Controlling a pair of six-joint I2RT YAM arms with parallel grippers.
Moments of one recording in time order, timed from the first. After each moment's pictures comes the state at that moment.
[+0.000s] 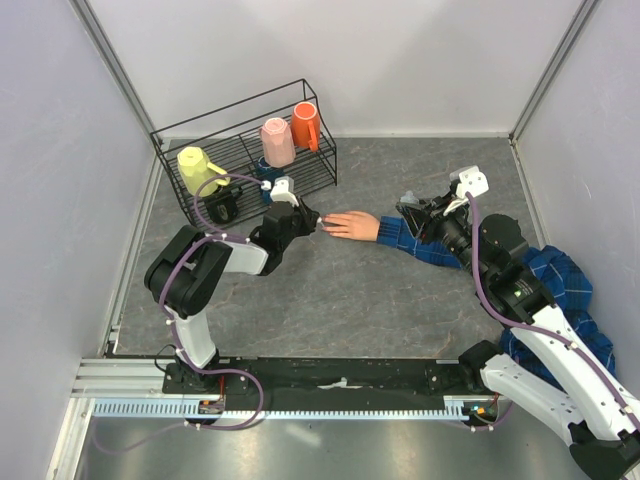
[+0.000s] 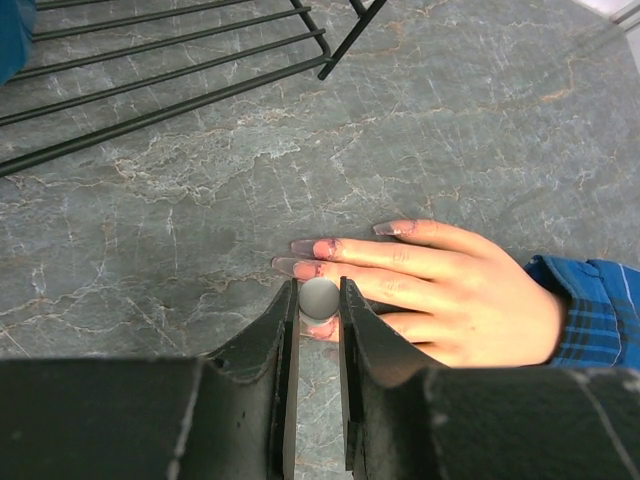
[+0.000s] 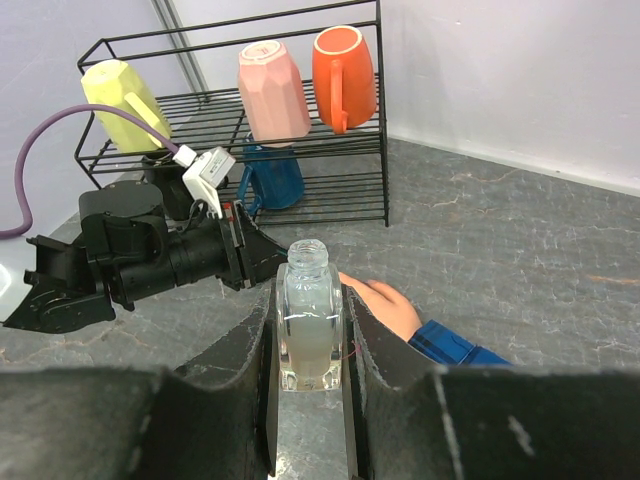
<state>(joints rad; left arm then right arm) -0.54 1.84 0.79 0.73 -0.13 -0.59 0.53 0.76 0.86 -0.09 -0.02 0.17</state>
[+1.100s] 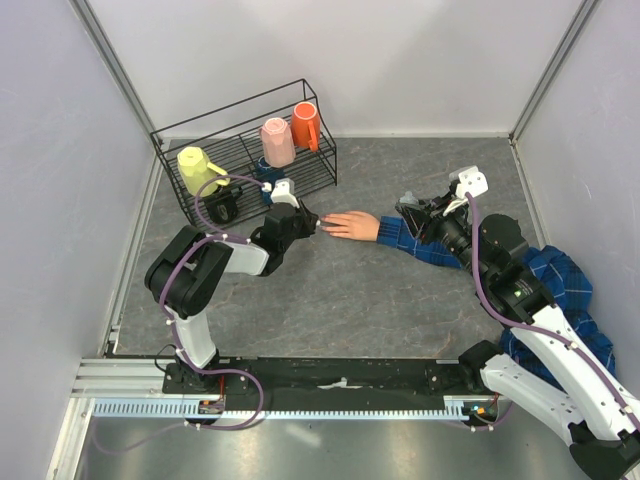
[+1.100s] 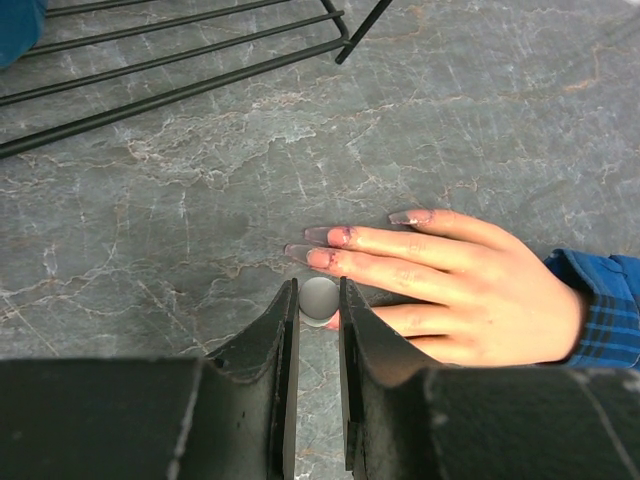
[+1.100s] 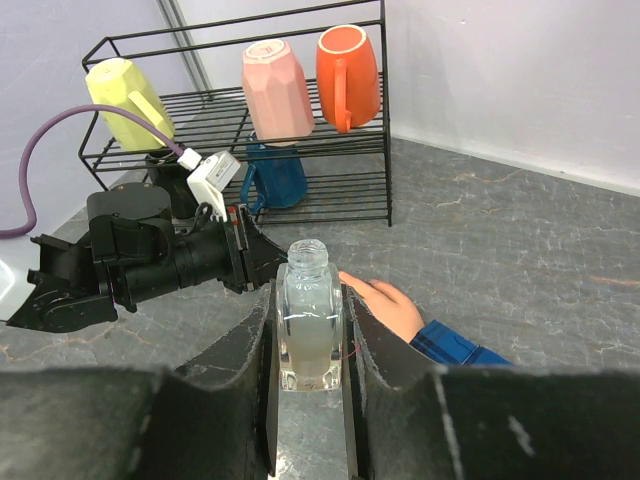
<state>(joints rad) -0.55 1.84 0.79 0.70 -0.16 -0.59 0.53 0.76 0.86 -0.09 -0.03 0.17</state>
